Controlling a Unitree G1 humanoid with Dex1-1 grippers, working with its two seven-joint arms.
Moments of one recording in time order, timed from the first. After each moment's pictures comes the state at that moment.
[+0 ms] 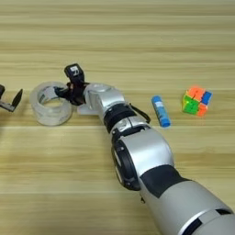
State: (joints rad) left arm -0.35 0.44 0.01 0.55 0.12 -0.25 -0.22; right arm -1.05 0.12 -0.05 1.14 0.06 0.28 0.49
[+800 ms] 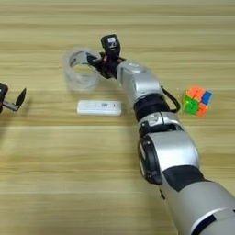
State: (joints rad) left arm -0.34 0.41 0.01 0.53 0.11 -0.24 -0.21; right arm -1.00 -0.09 -0.15 0.92 0.11 0.28 0.42
